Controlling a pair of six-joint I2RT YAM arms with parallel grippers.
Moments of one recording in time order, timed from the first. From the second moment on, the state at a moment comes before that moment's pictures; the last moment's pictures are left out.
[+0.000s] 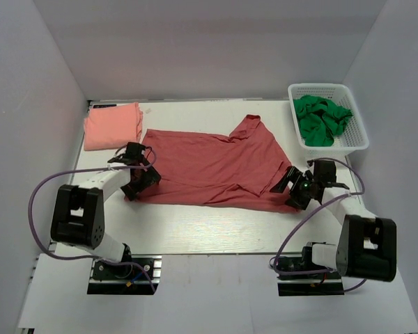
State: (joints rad) left arm -0.16 1.55 0.87 -0.52 -0.17 -0.81; right arm -0.08 1.29 0.54 -0.30 -0.48 0.49
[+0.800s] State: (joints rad) left arm -0.17 1.24 0.91 -0.56 -0.08 -0.72; right arm 0.16 1.15 0.67 -0.55 -0.49 0.45
